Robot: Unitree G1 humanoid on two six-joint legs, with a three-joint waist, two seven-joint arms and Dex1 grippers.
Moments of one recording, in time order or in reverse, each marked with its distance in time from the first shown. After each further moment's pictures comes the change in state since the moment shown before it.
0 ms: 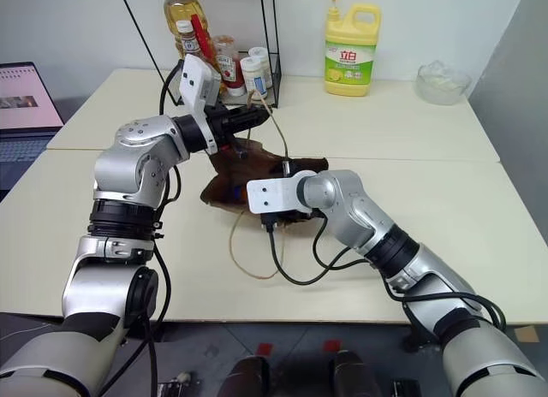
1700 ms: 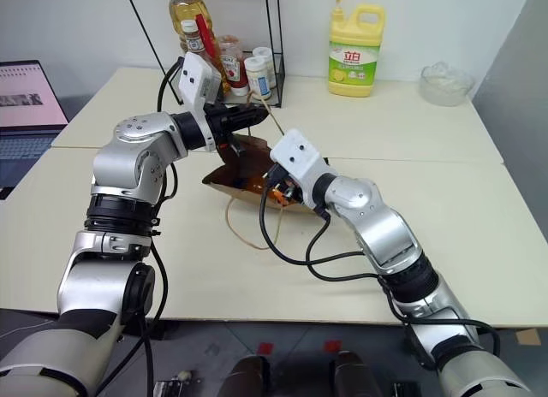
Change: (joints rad) left arm -0.030 0.022 -0.021 0.043 0.008 -0.016 -0.006; right arm 0.146 0.003 -0.228 -0.342 0.501 0.368 -0.404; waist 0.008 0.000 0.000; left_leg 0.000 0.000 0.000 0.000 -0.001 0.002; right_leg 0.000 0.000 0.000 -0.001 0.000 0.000
